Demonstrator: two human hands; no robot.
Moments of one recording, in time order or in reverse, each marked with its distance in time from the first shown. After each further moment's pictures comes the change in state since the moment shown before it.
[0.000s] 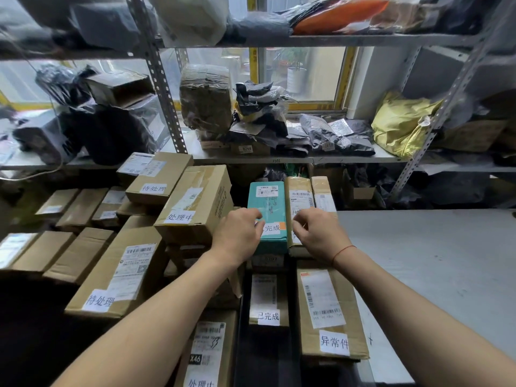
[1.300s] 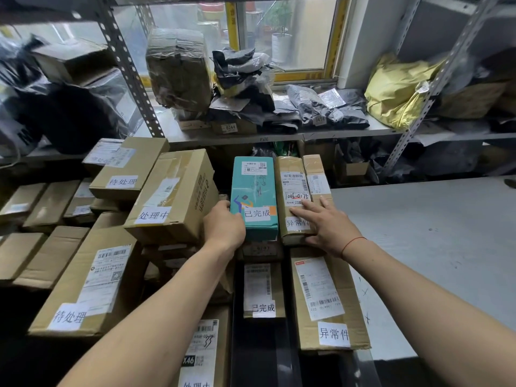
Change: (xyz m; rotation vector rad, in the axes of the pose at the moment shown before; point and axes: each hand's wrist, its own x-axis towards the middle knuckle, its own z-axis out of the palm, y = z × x) left_hand 0.028 -0.013 0.040 -0.440 0.038 -0.522; right_hand 0.021 0.087 0.032 -0.340 -0.277 0.012
